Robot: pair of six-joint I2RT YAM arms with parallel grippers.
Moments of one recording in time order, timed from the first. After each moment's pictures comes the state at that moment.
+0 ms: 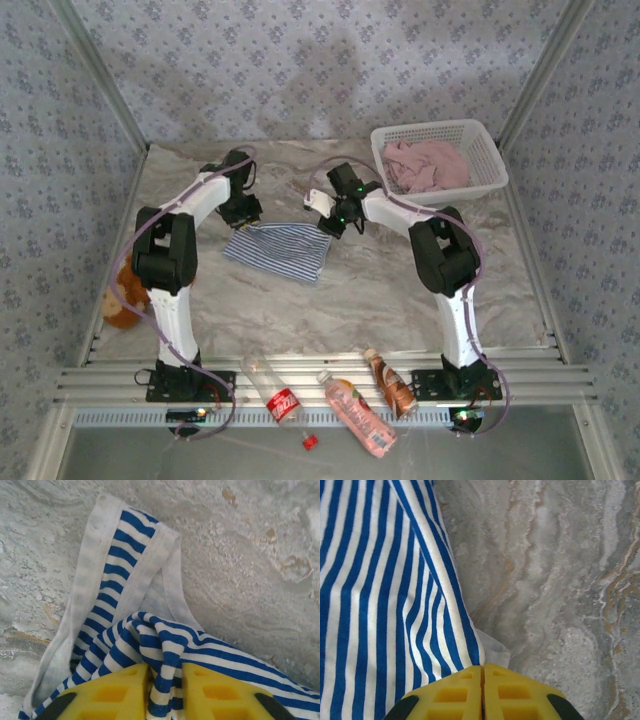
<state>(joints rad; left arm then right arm) -0.26 2.03 1.59 -0.89 0.02 -0.61 0.54 2.13 1.61 -0.52 -0.27 -0.58</state>
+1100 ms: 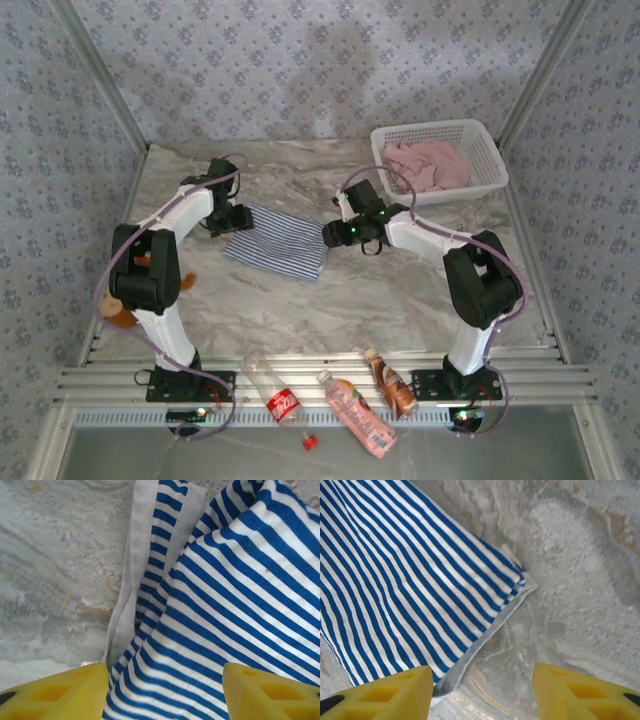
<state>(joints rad) -0.19 1.85 1.37 -0.81 0.04 -0.35 0.57 1.78 1.20 -0.36 -0.21 0.28</state>
